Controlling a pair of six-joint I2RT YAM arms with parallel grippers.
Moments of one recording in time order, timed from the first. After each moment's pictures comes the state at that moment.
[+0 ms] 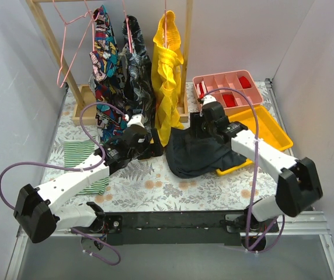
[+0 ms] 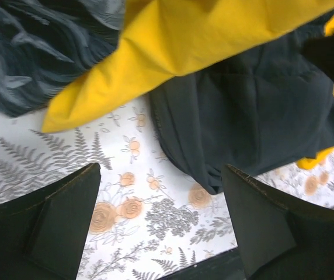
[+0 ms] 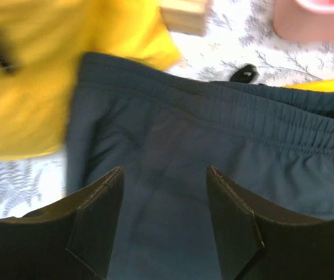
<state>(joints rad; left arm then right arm) -0.76 1.18 0.91 -0.44 -0.22 -0.76 0.60 1.40 1.07 -0.34 0.10 0.33</state>
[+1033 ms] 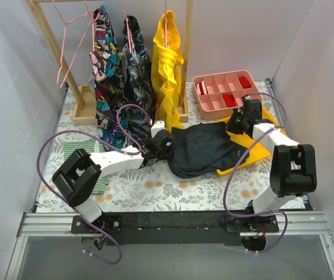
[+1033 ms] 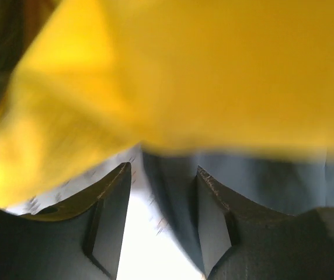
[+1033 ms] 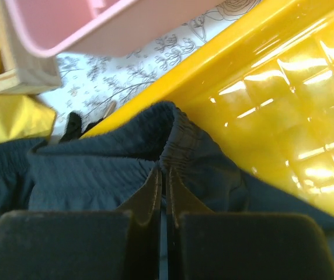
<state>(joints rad) -0.86 1.65 0.96 -0.13 -0.36 -0.78 0.08 1.63 1.01 -0.19 -0.21 0.45</state>
